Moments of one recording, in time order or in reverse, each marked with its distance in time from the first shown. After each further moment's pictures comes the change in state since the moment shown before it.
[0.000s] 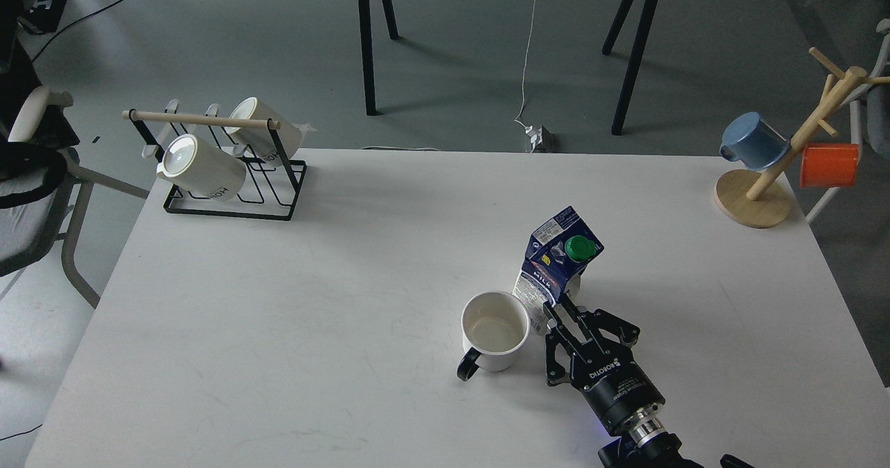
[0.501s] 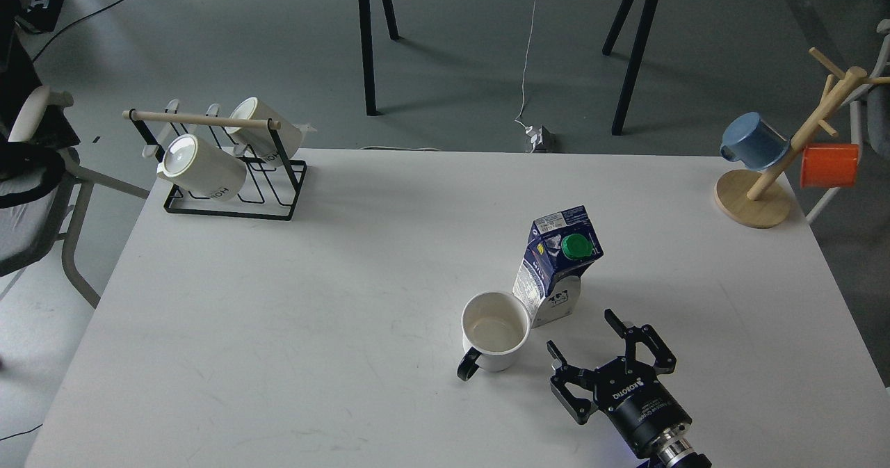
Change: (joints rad) left arm 0.001 0.007 -0.002 -0.001 0.000 -0.003 -0.002; right arm -0.082 -0.143 -0.007 0.050 -0.004 0.000 -0.001
